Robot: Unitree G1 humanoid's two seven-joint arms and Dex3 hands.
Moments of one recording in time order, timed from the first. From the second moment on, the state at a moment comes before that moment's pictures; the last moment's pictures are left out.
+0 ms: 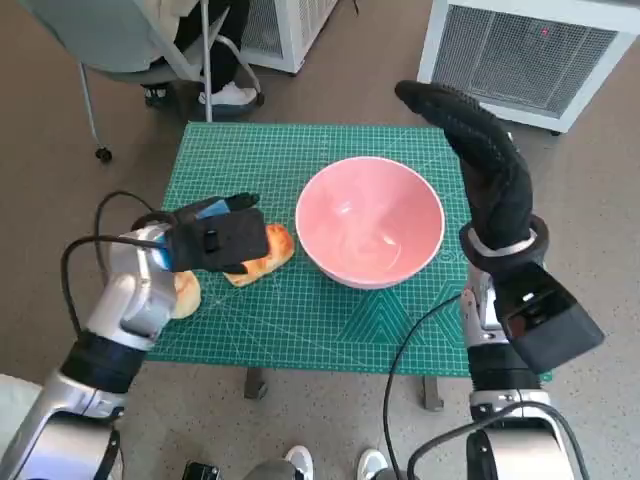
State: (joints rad) left arm -0.75 0.55 -0.40 0.35 0.52 0.49 -0.65; right arm -0.80 -0.12 -0.08 0.64 0.19 -0.98 0.39
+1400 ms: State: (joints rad) left arm -0.85 0.37 -0.42 0.88 0.55 0.18 -0.23; right arm -0.79 -0.12 -0.09 0.66 0.18 -0.98 0.38
